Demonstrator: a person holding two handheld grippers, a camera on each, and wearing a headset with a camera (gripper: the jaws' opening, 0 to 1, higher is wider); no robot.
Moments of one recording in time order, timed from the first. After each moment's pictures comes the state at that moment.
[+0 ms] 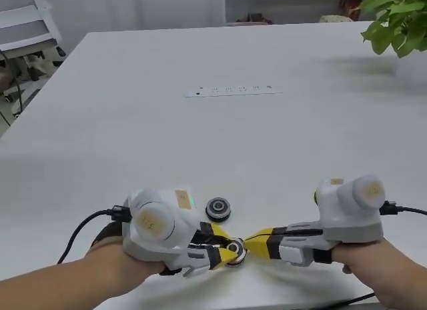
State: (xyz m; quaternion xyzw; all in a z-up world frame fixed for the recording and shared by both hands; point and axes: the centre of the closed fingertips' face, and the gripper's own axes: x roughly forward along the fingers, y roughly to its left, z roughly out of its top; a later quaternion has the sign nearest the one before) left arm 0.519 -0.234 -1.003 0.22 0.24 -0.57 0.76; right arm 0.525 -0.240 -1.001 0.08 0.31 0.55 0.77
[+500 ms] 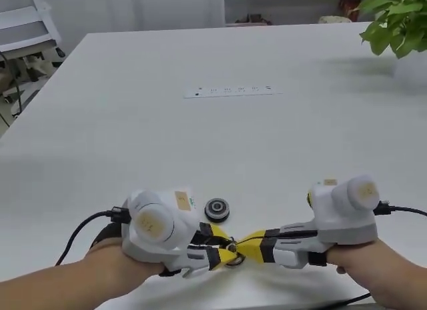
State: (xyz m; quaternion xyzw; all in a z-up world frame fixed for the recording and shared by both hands) left arm 0.519 -0.235 -1.003 0.22 0.24 -0.57 0.76; right arm 0.513 -0.226 -0.993 0.06 0.29 0.59 0.75
